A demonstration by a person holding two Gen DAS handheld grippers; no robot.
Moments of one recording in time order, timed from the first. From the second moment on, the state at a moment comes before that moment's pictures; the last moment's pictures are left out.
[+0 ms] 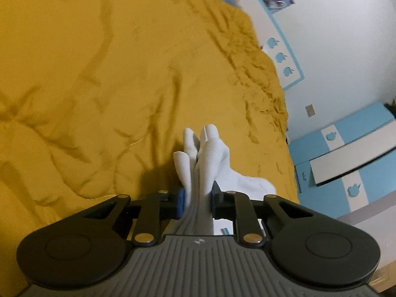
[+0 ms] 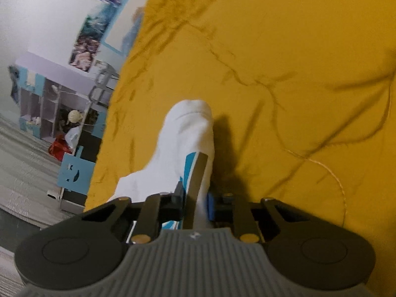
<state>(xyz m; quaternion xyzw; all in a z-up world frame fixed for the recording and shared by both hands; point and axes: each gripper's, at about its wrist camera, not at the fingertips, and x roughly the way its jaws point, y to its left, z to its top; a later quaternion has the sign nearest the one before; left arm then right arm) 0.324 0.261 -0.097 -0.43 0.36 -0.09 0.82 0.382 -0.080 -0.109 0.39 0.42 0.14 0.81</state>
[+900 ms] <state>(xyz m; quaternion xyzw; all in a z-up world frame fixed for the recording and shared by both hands) 0.150 0.163 0.092 -0.33 0.25 -0.19 0.89 0.174 -0.155 0.128 0.31 0.29 0.24 0.87</state>
